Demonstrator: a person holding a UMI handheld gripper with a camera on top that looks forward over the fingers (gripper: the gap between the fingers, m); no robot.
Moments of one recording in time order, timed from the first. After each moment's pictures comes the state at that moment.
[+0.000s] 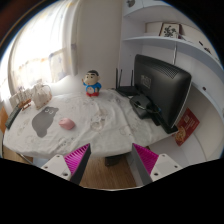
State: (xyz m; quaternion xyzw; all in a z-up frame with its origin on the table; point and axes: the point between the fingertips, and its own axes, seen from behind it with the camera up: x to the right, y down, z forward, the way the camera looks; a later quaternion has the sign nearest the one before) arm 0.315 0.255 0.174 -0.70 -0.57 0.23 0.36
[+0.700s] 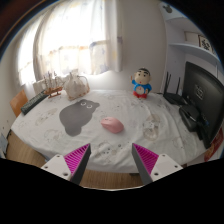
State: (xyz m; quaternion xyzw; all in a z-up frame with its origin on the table) arm 0.214 0.063 0.098 -0.60 -0.67 0.32 0.30
